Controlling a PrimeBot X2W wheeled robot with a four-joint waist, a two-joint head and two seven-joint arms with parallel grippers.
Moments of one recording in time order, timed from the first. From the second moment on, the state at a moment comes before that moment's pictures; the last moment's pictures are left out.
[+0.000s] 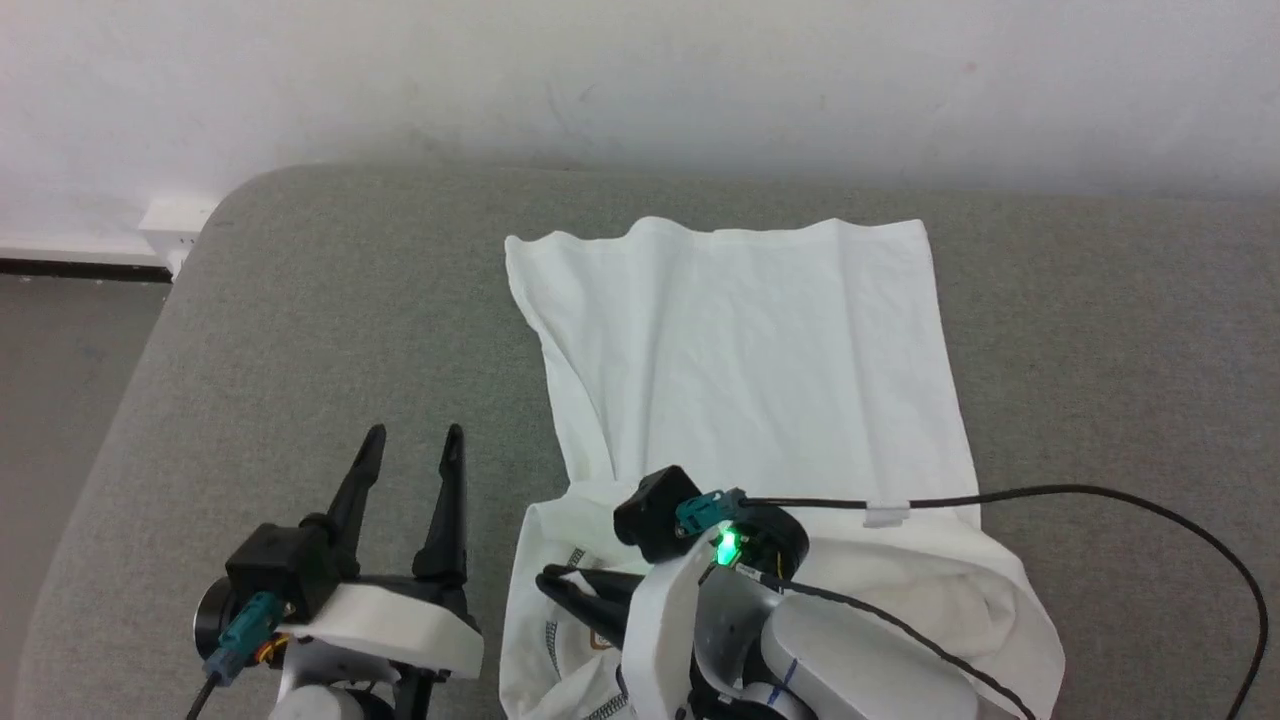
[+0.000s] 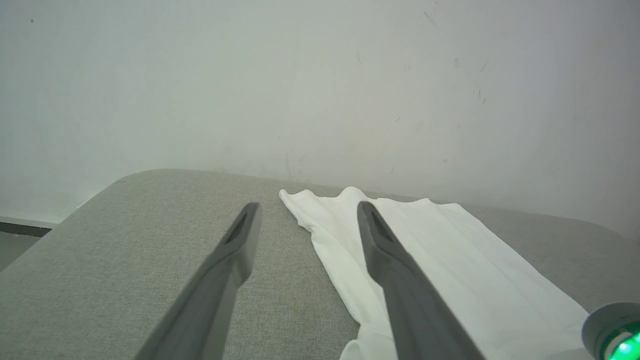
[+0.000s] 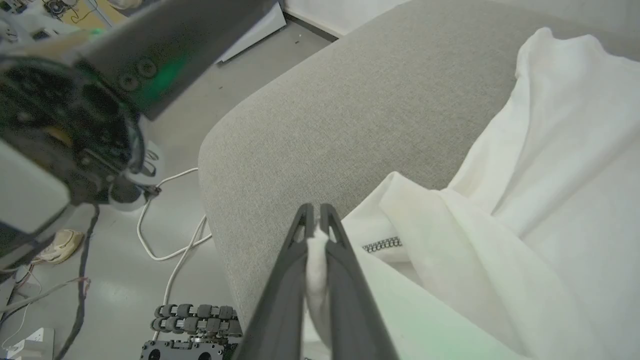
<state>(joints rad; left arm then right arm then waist) -0.02 0.15 -0.14 0.00 -0.31 0.02 -0.17 -0.51 -0.05 0.93 0.43 0.70 0.13 0.18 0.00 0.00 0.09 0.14</state>
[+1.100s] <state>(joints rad) 0.02 0.19 -0.06 0.01 -0.33 0.10 -0.19 -0.35 -0.10 0.23 0.37 0.25 0.13 -0.20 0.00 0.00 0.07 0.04</state>
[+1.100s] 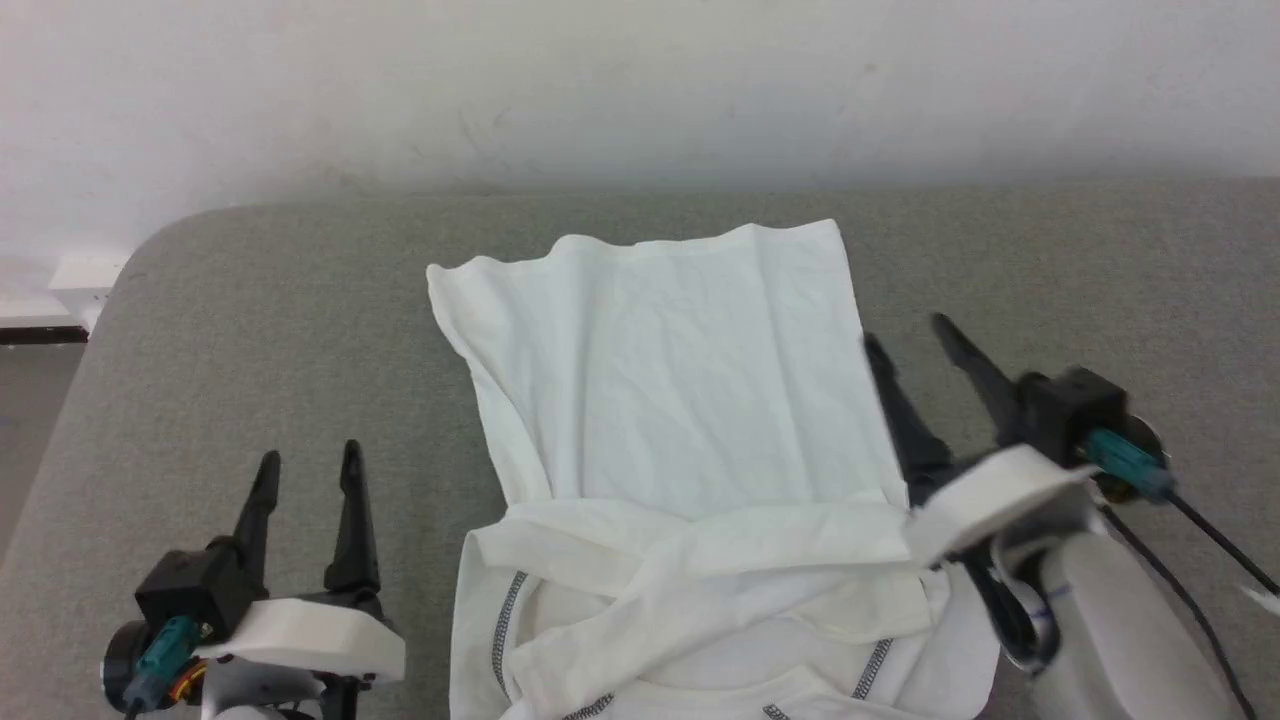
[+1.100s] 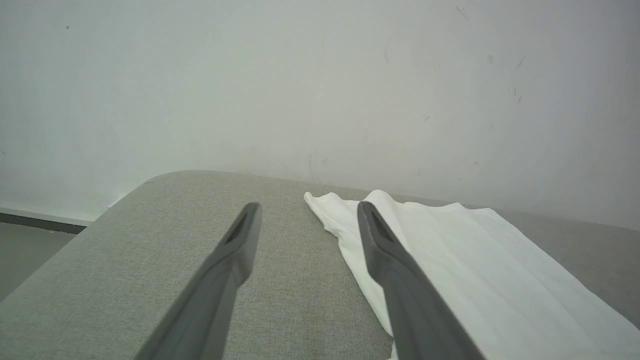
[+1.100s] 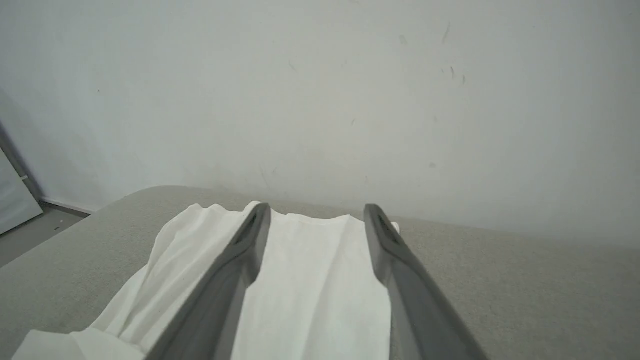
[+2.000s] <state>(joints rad) -0.65 0.51 -0.02 0.25 -0.51 -0.09 0.25 -0.05 -0.05 0.01 -0.15 0.22 0.13 -0.03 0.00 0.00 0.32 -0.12</state>
